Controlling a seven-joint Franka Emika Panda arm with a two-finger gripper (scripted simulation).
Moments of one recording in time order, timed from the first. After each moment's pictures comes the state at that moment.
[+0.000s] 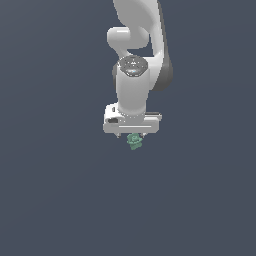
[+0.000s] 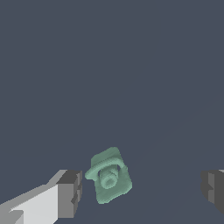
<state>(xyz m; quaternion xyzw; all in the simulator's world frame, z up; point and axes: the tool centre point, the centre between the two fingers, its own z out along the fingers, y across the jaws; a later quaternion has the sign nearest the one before) 0.000 0.011 0.177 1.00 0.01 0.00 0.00</state>
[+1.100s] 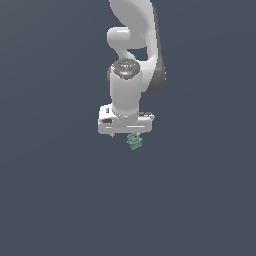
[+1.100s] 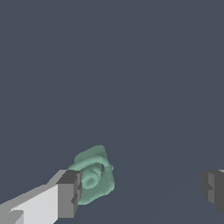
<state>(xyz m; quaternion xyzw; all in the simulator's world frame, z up) -0.007 -0.013 0.166 1.00 0.03 0.00 0.02</state>
